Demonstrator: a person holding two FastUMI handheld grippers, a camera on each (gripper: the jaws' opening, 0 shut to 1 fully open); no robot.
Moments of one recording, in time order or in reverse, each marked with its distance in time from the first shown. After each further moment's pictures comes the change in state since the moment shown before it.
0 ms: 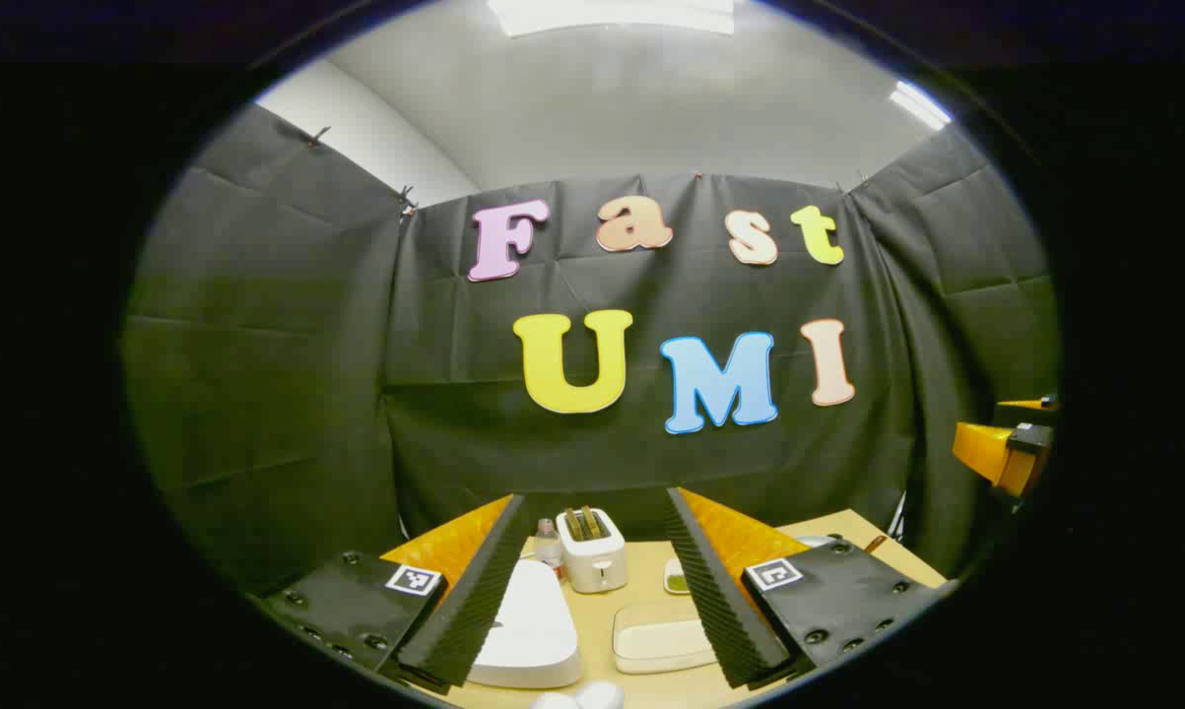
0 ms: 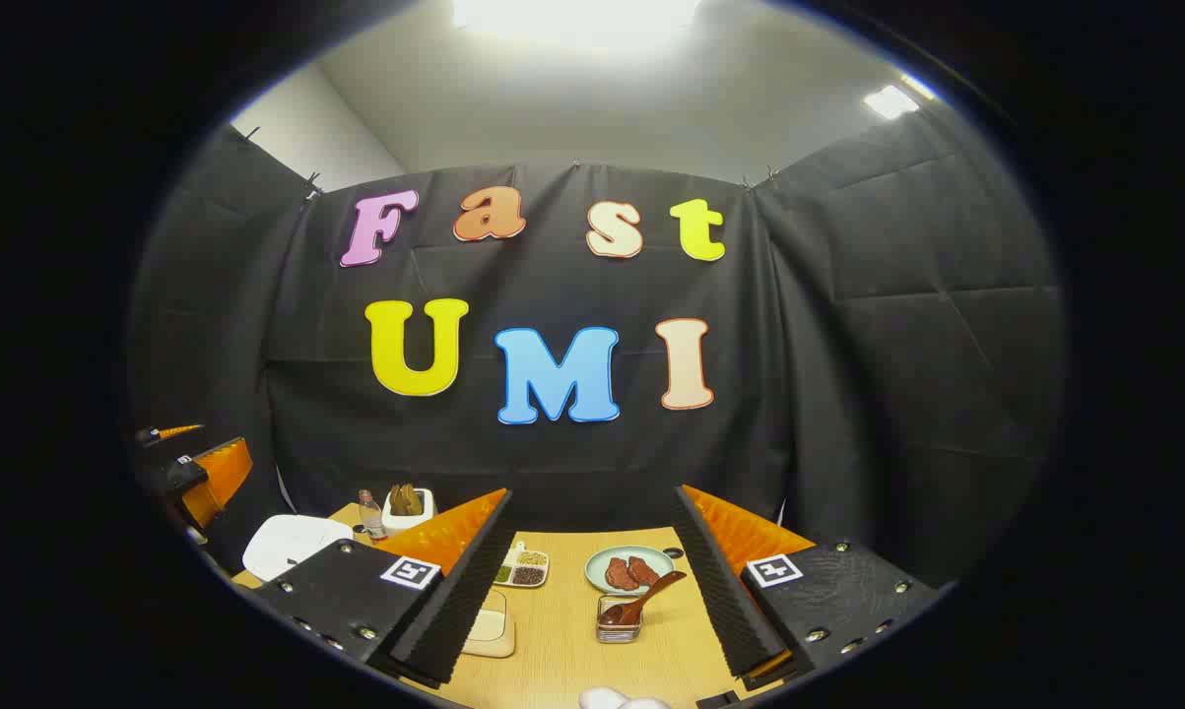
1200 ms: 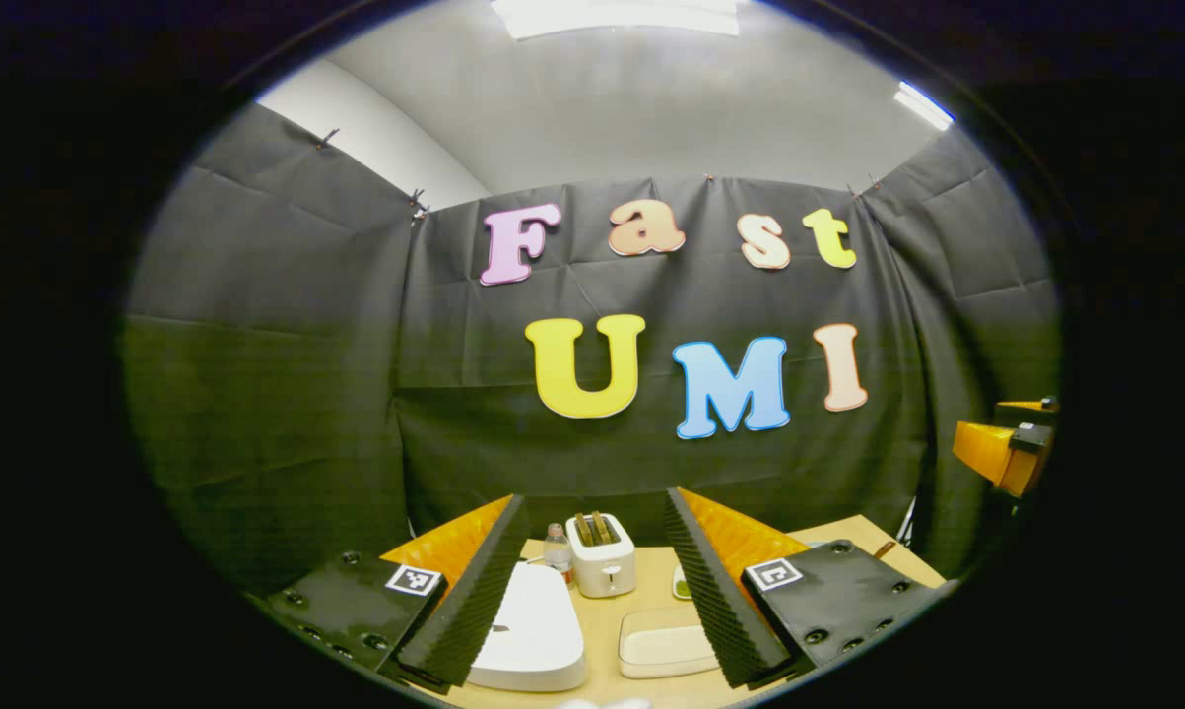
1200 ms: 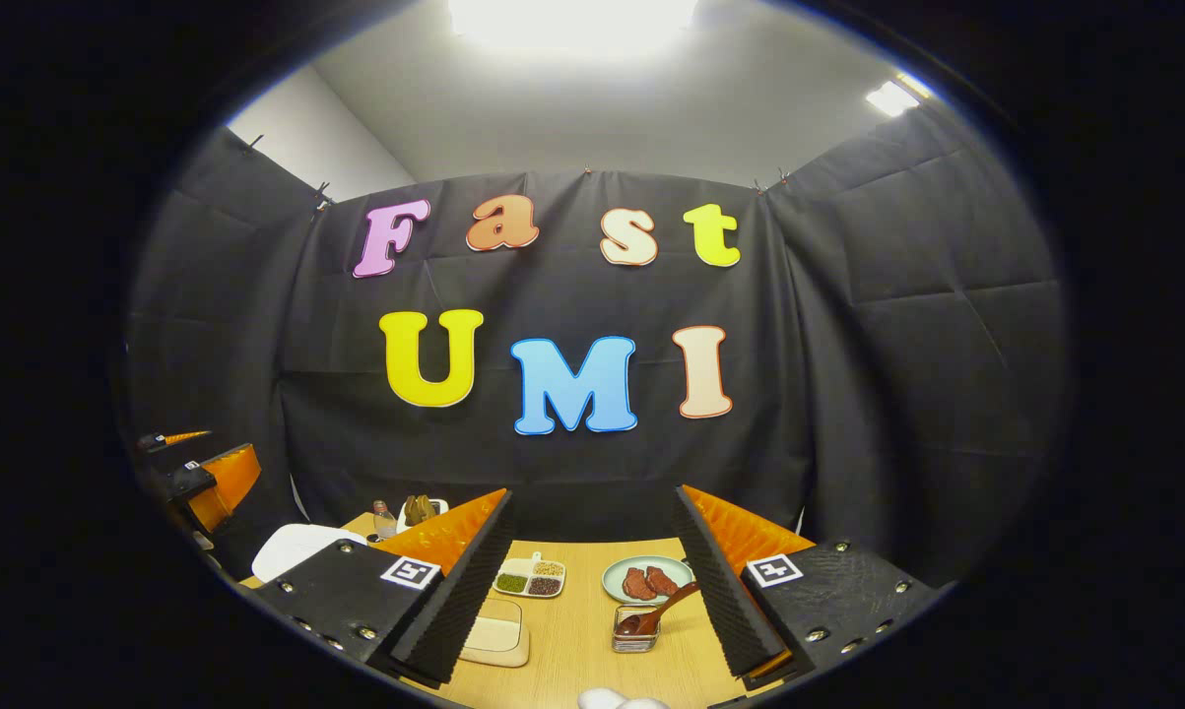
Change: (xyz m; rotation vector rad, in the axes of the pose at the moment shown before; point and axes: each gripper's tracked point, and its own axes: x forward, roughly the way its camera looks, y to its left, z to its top) left arm 0.009 0.010 0.003 -0.001 -0.011 0.046; right arm 0.013 0.009 0.006 -0.004 -0.030 0.043
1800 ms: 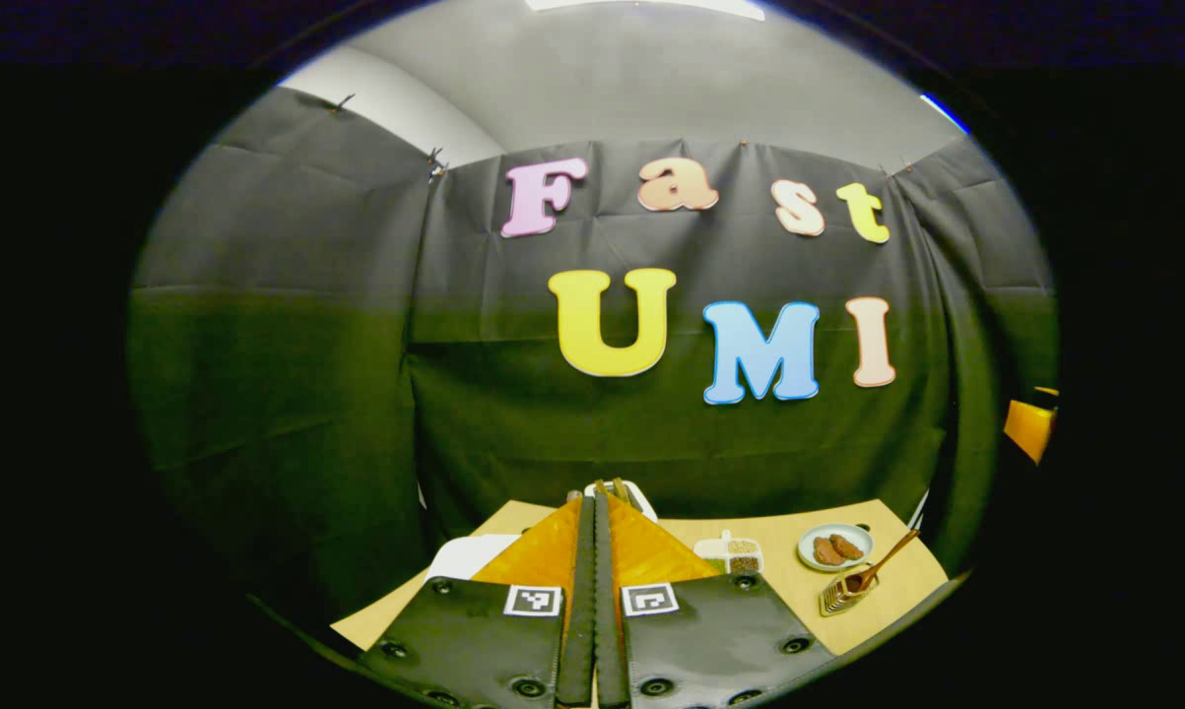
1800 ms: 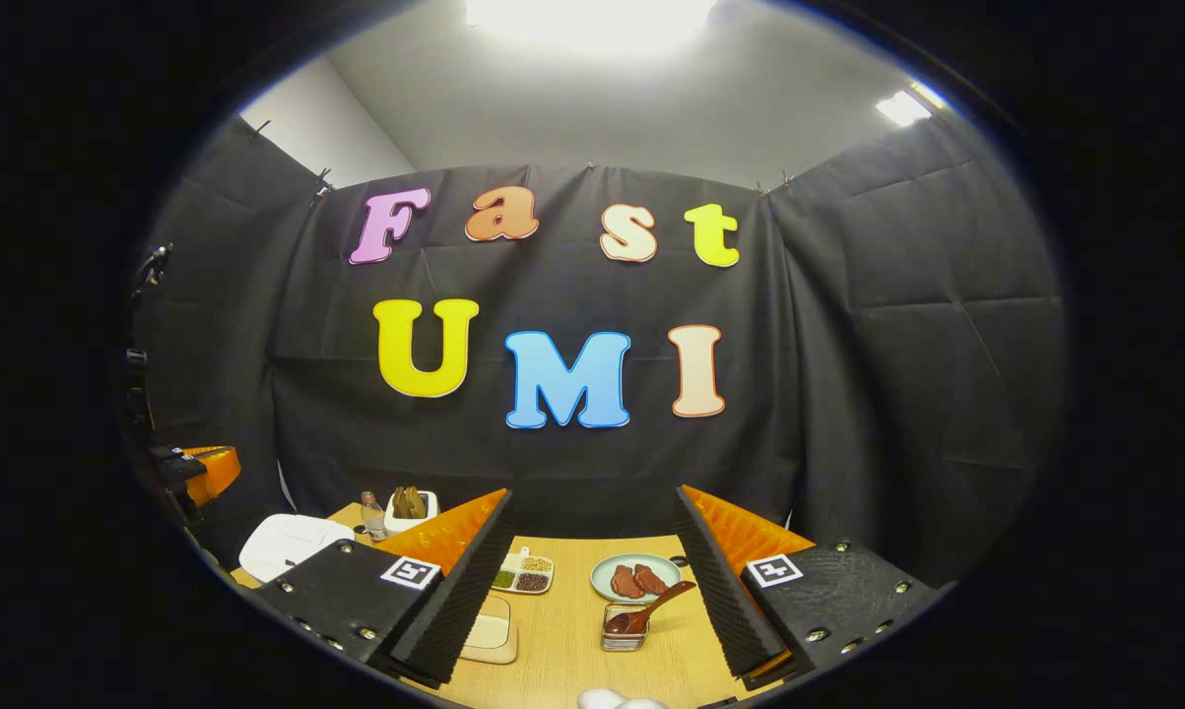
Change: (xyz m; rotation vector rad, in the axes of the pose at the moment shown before) left arm 0.046 0.047 -0.075 -0.060 0.188 0.057; right arm 0.005 0.010 -0.006 -0.037 0.026 -0.022
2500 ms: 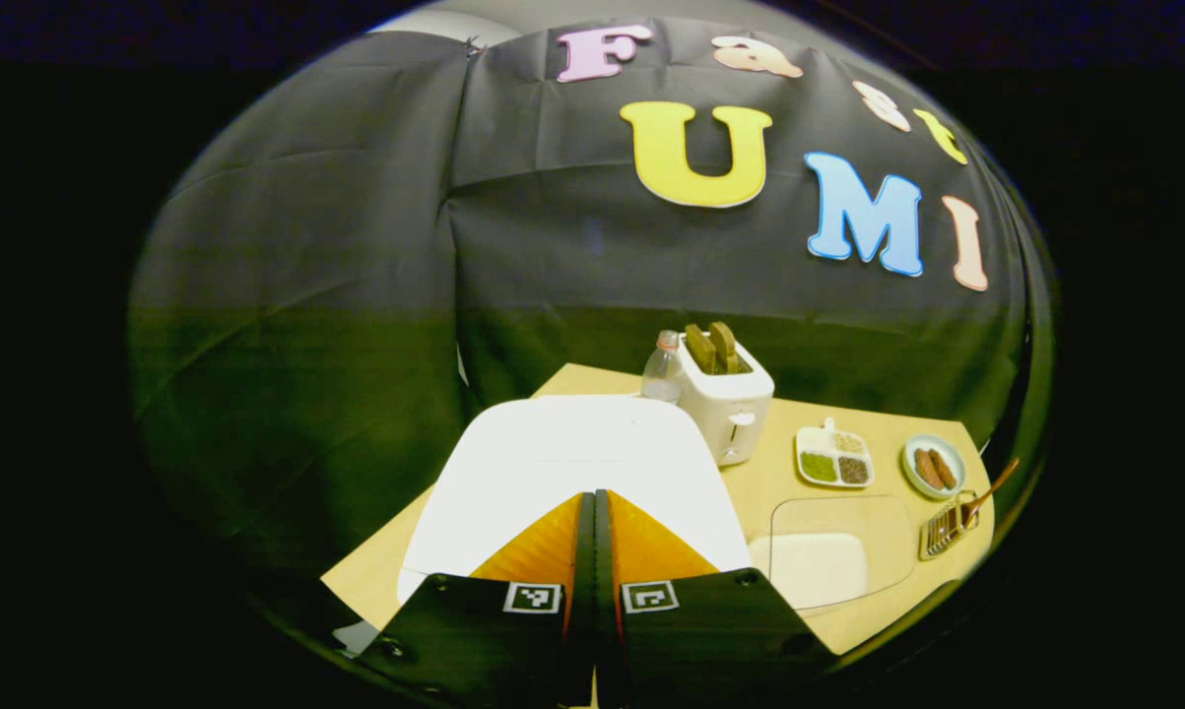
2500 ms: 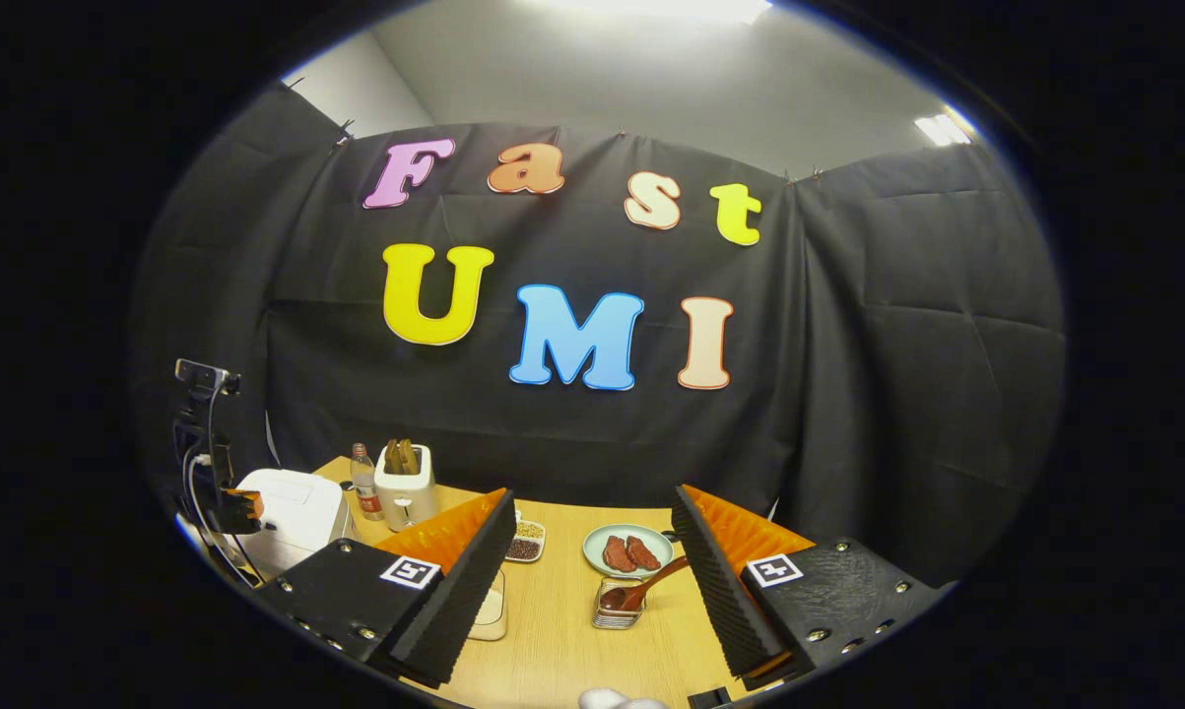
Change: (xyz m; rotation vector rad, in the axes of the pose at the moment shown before) left arm 0.112 0.092 -0.204 -0.013 0.391 0.143; right arm 0.005 0.030 -0.034 -0.096 0.117 -0.018
